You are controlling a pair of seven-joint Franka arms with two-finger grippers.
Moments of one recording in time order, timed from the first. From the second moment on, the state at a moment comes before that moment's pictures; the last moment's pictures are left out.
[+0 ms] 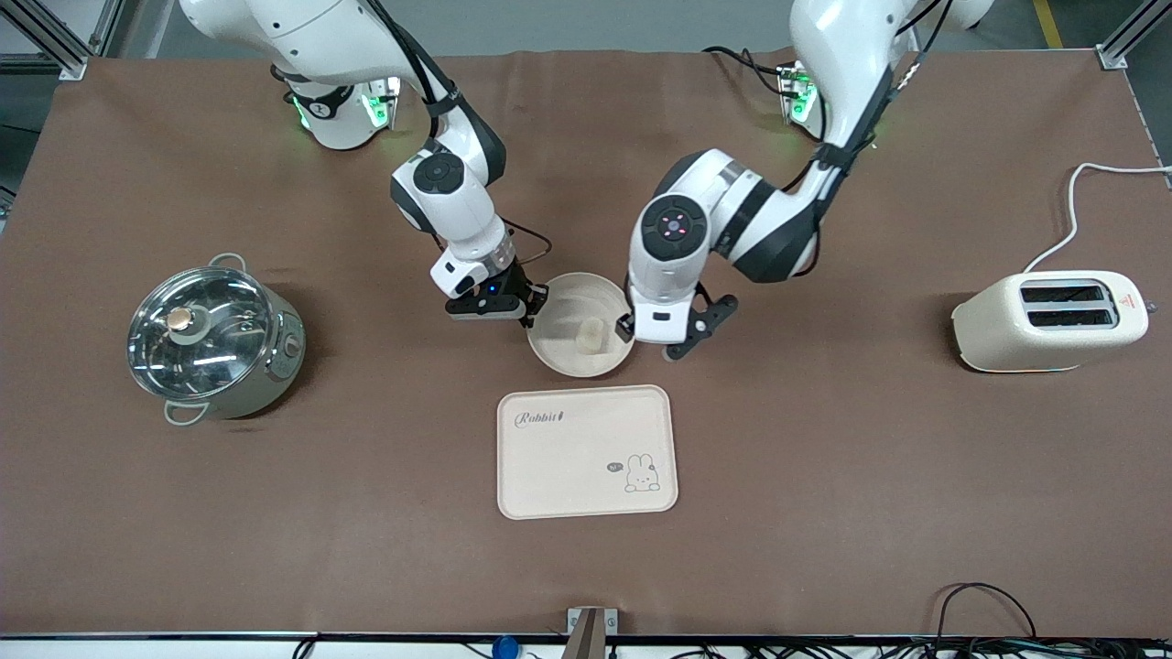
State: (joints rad) left arm -0.61 0.57 -0.13 -1.59 0.02 2.08 -1.46; right arm 0.56 0.43 0.12 -2.19 -0.11 2.93 0.85
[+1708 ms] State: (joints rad) left arm -0.71 0.78 -0.13 -1.57 0.02 2.47 -1.67; right arm 0.16 -0.06 0.09 -1.98 -0.11 1.92 0.39
